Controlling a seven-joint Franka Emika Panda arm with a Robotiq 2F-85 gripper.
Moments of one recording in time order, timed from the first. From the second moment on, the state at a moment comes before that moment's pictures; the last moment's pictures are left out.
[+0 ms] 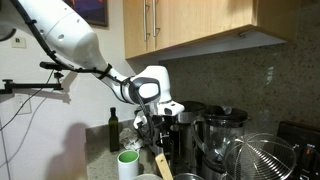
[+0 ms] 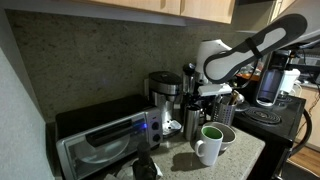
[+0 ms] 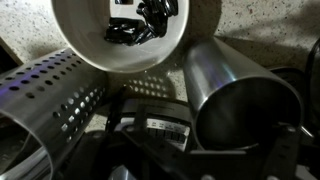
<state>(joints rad) -0.02 0.13 -0.06 -2.15 -0.13 2.37 0.56</state>
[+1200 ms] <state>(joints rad) -0.02 0.11 -0.09 -2.22 -0.15 2.39 0.57</state>
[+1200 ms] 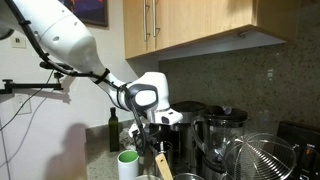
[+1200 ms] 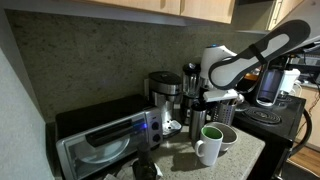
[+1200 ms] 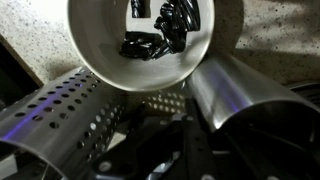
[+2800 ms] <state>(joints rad) -0.03 -0.30 -0.06 -2.25 0.00 2.15 0.40</state>
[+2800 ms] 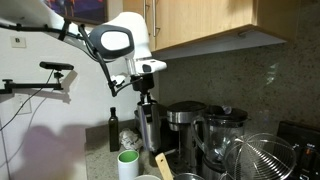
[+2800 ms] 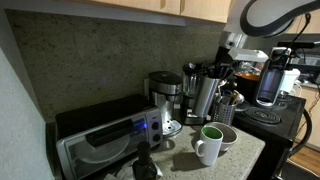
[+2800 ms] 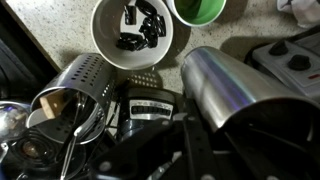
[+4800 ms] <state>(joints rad) -0.04 -0.31 -0.05 -2.27 0.07 1.89 0.18</state>
